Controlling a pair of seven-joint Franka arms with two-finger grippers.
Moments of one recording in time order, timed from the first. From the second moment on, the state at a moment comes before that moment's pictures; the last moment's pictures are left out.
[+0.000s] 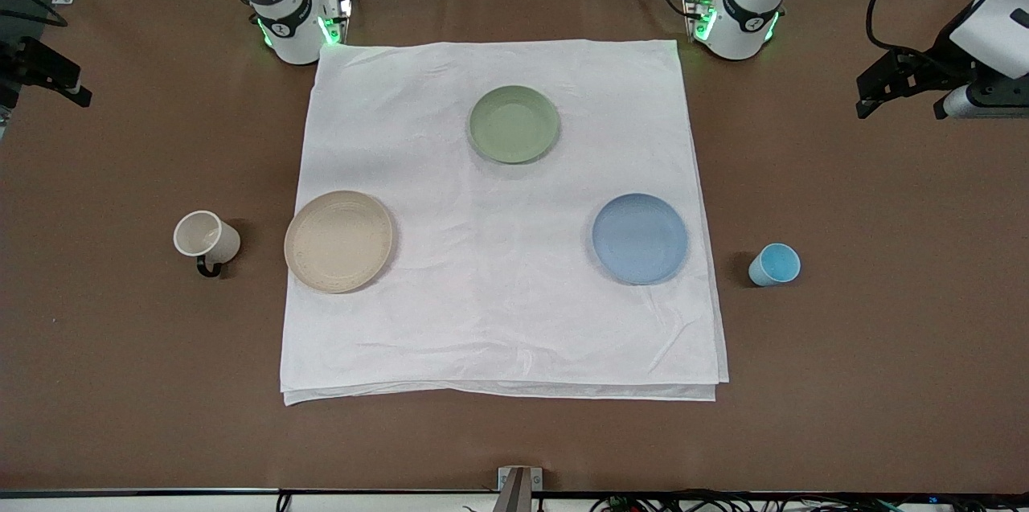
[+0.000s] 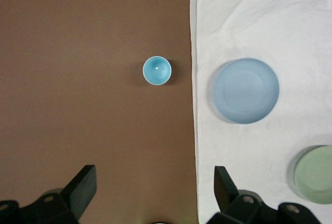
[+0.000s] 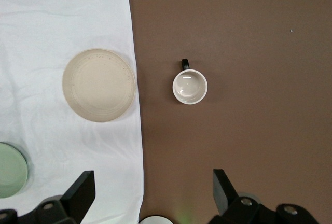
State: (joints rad) left arm -0.01 -0.08 -0.11 -1.59 0.01 1.51 -0.08; right arm -0.03 -0.12 -0.07 -1.60 0.01 1.45 -0.09
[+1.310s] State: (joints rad) left arm 0.05 0.29 -0.09 -1.81 0.03 2.00 -0.08; right arm -0.05 0.43 -0.12 -1.87 0.01 2.26 -0.09
